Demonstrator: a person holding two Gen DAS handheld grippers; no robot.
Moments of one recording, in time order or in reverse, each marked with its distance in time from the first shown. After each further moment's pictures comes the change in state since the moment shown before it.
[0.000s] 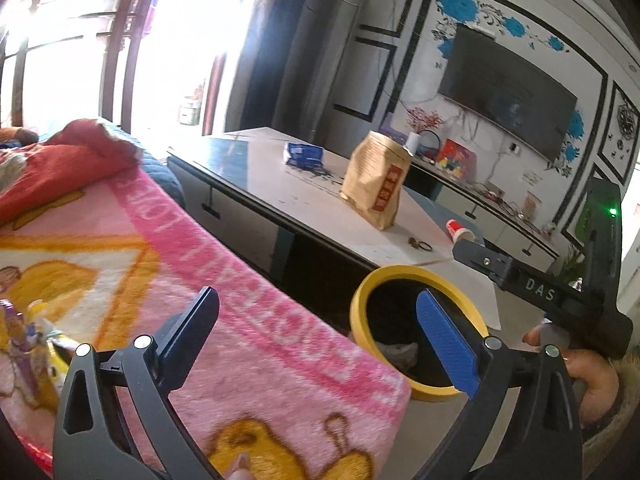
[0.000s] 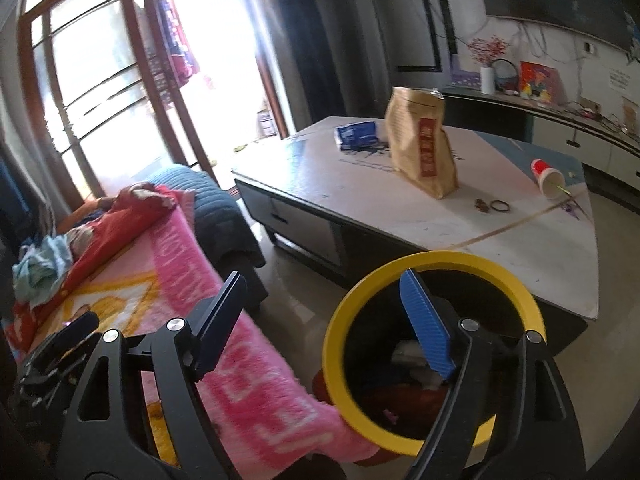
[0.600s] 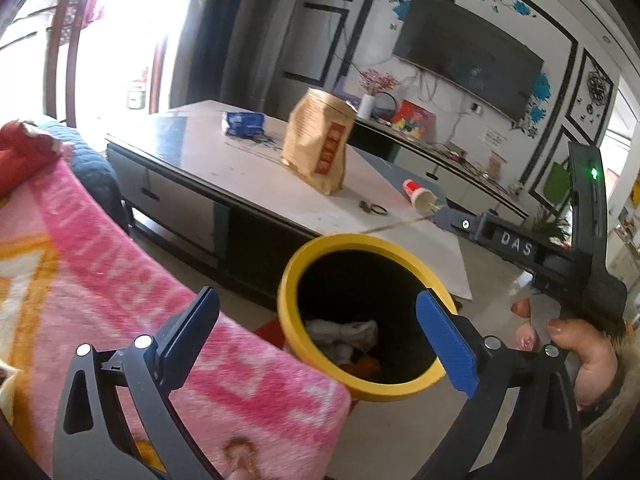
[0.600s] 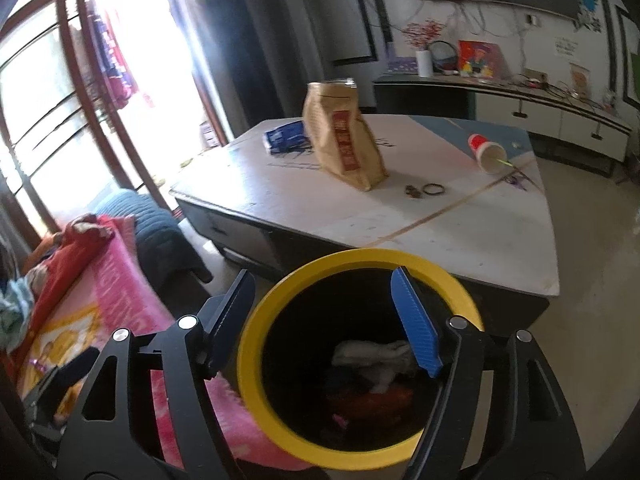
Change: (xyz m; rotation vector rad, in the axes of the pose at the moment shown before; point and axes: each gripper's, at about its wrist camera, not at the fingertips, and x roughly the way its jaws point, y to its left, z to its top) left arm 0.065 -0.063 -0.013 0.086 0.115 -0.146; right arm 0.004 -0.082 0.005 0.133 -0.001 -0.154
